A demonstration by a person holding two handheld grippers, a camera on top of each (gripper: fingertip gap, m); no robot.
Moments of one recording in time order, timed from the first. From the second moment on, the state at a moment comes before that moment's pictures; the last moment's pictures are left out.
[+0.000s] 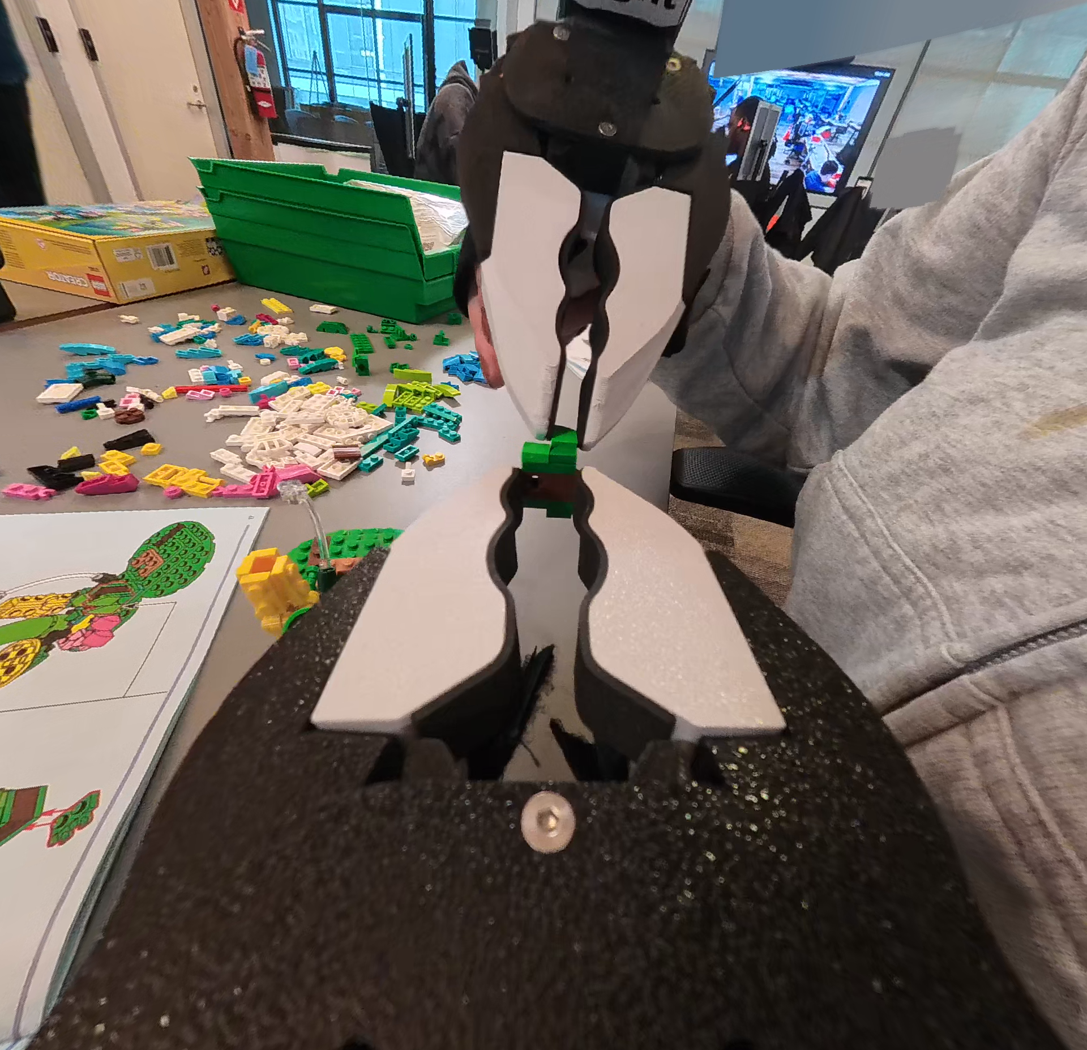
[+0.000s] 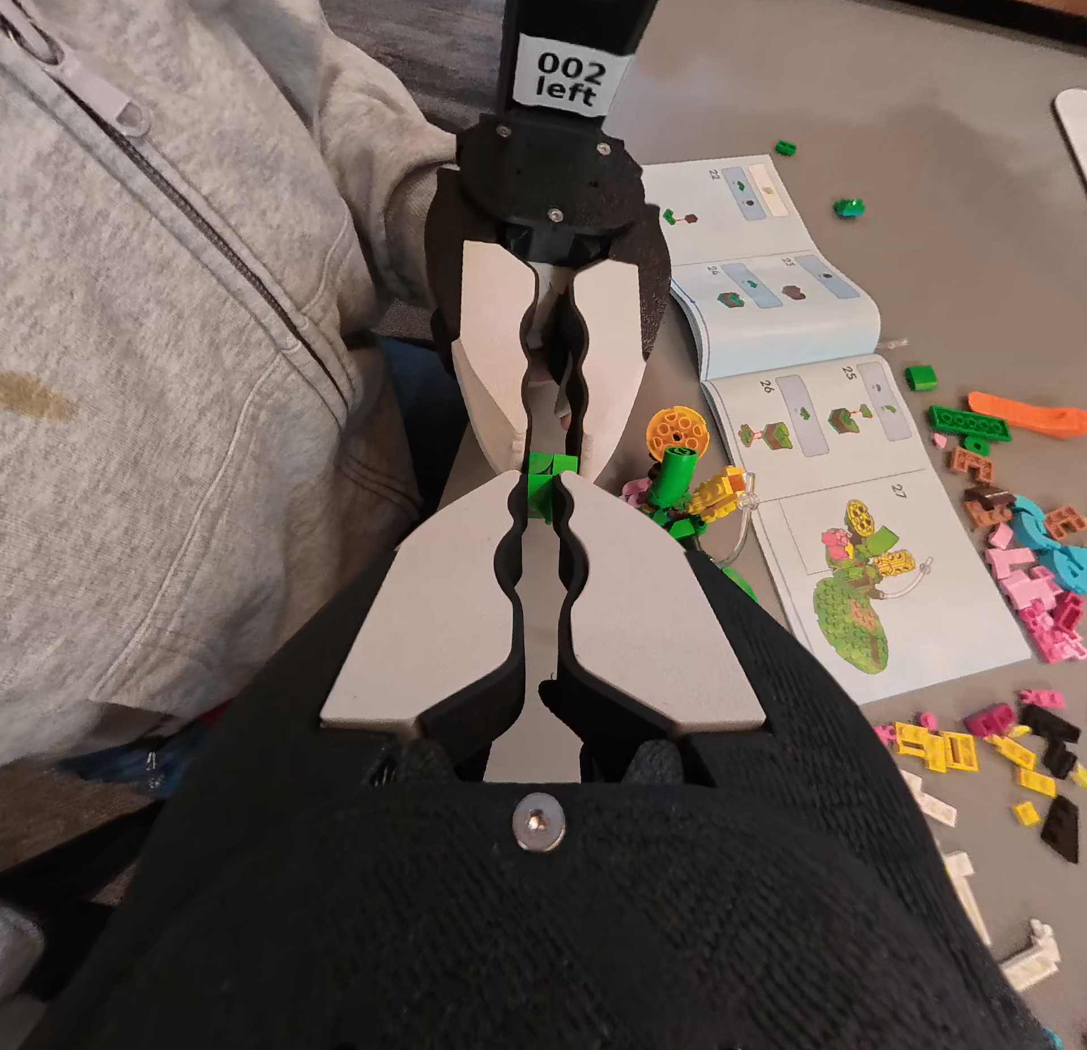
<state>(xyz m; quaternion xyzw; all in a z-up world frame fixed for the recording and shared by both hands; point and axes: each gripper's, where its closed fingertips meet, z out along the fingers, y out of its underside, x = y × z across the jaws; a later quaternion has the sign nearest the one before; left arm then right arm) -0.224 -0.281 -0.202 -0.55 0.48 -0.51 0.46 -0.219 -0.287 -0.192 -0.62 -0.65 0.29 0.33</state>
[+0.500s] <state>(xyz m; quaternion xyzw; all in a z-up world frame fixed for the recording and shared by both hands) -0.224 -0.282 -0.203 -0.54 0.49 -0.50 0.46 -0.216 -0.288 -0.194 -0.61 -0.66 0.28 0.33</state>
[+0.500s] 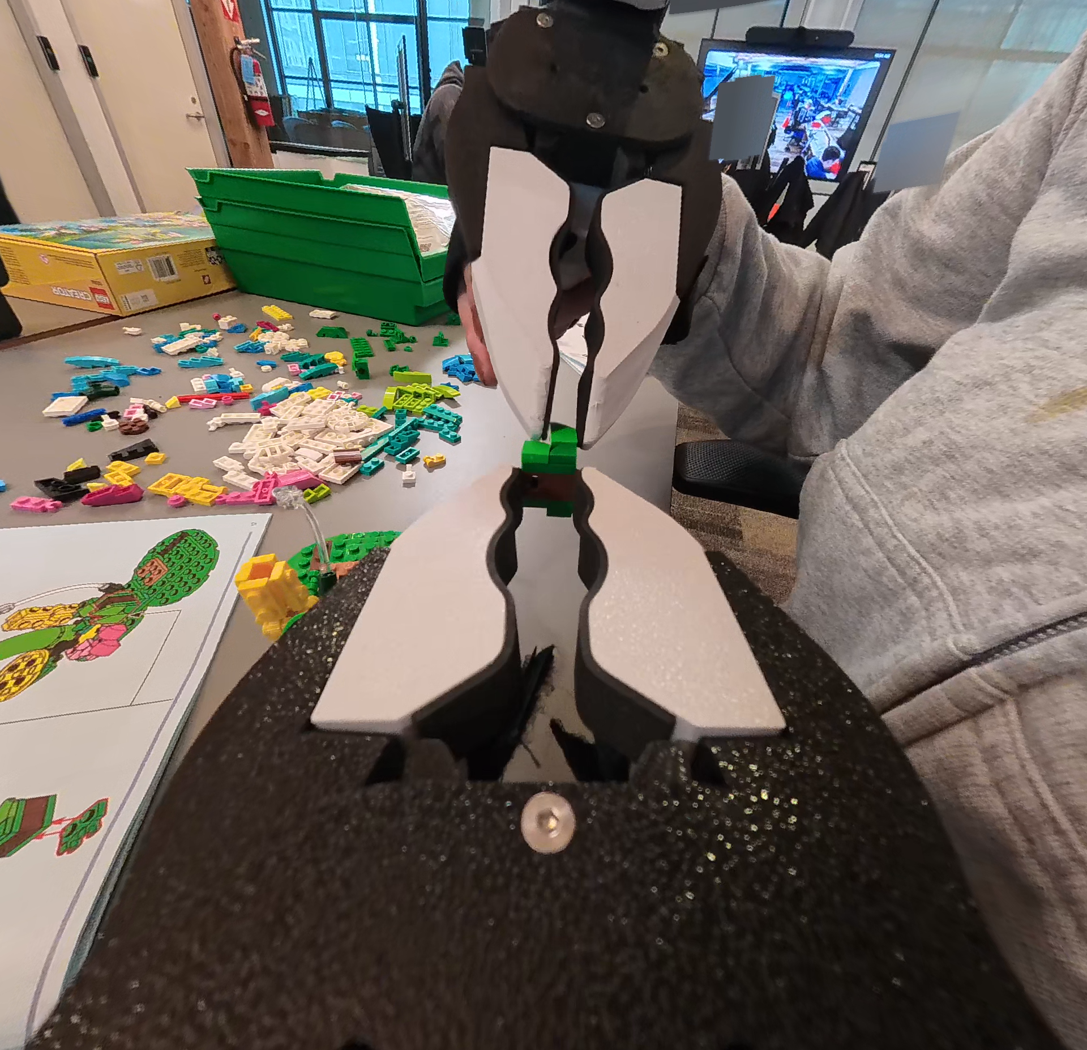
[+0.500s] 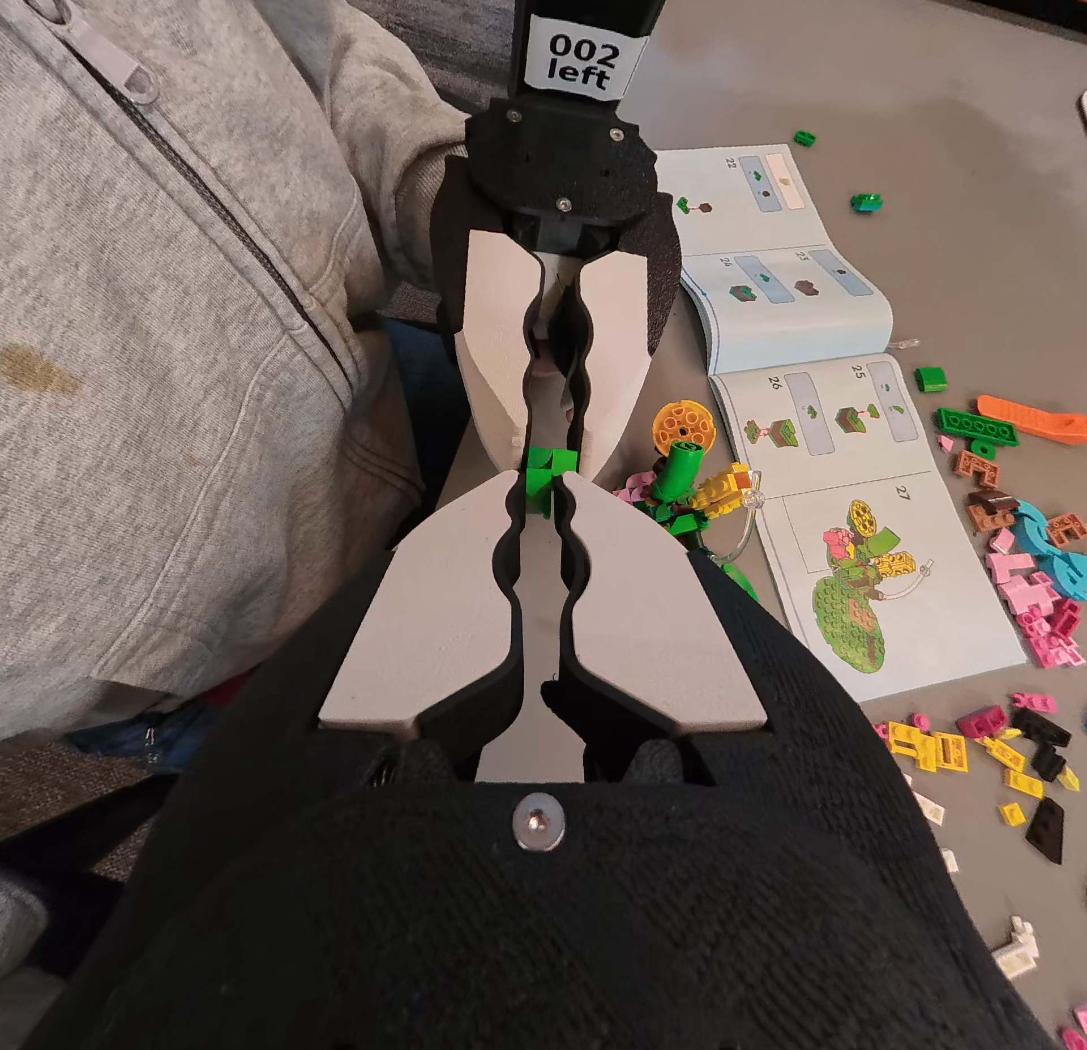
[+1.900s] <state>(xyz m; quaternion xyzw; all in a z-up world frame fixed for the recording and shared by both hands) -0.237 -0.283 -0.156 -0.53 0.27 -0.78 0.22 -0.246 -0.281 -0.158 -0.44 -0.69 0.10 0.56</state>
